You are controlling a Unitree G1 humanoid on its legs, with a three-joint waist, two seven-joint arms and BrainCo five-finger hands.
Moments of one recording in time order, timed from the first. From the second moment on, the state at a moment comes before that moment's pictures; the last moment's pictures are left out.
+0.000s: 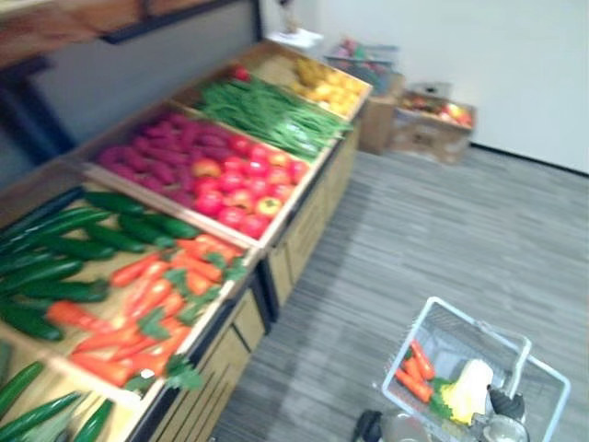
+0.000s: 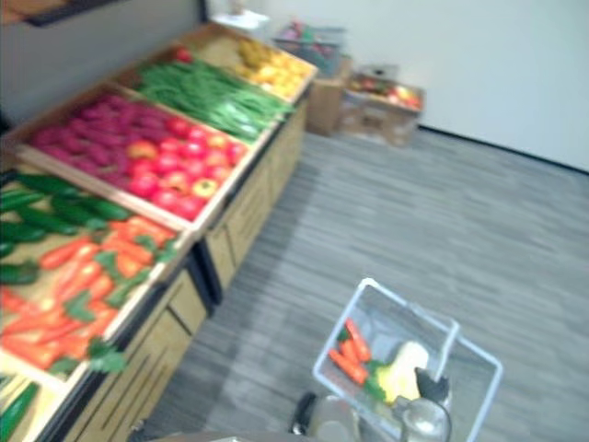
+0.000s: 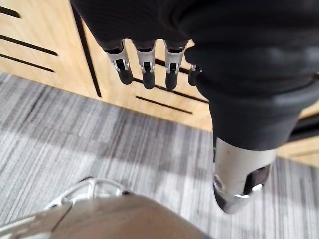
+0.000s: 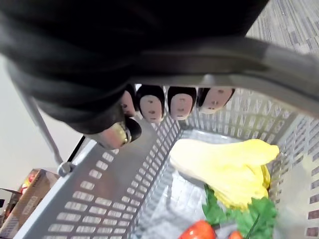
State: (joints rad) left arm 0.19 0.05 0.27 0.99 0.39 0.00 0.25; right arm 0.08 -0.08 -0.46 0.79 -0.23 -0.11 -0.32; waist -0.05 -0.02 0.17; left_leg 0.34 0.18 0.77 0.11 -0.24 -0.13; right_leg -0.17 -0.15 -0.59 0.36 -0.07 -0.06
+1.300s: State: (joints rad) left arm 0.20 0.09 0.14 1.00 0.34 -0.04 0.30; right arm 0.01 -0.10 -0.30 0.76 -0.24 -0.11 -0.32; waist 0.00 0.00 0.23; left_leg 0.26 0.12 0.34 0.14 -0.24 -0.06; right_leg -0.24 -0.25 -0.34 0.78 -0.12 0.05
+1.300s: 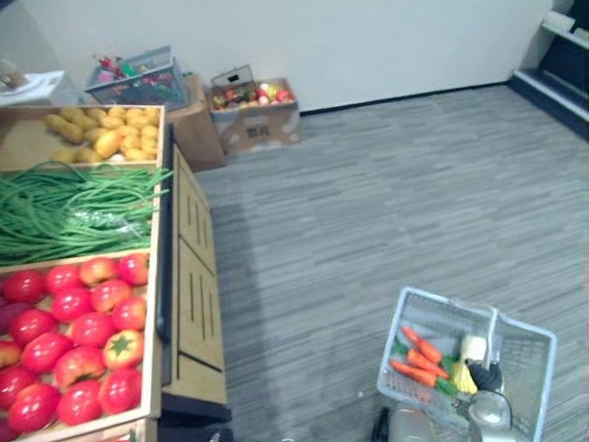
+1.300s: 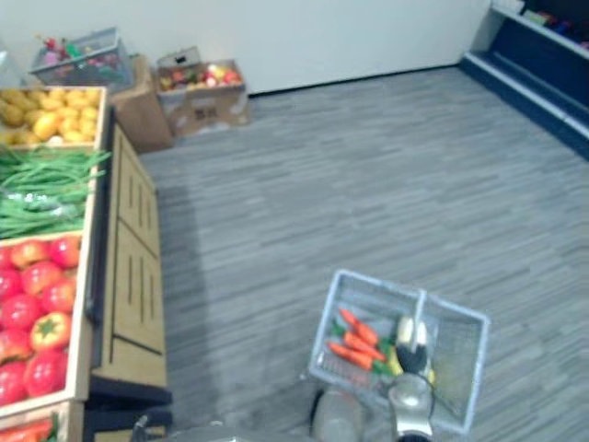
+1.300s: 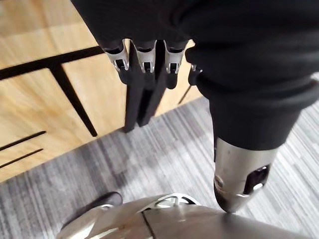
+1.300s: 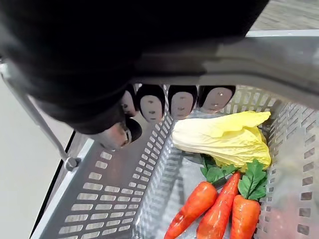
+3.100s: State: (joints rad) left arm 0.20 0.01 0.36 1.07 0.08 -0.06 0.21; right arm 0.15 -0.06 -0.46 0.98 -0.07 -0.14 -0.23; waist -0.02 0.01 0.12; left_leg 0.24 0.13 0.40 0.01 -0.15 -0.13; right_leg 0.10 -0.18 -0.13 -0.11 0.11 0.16
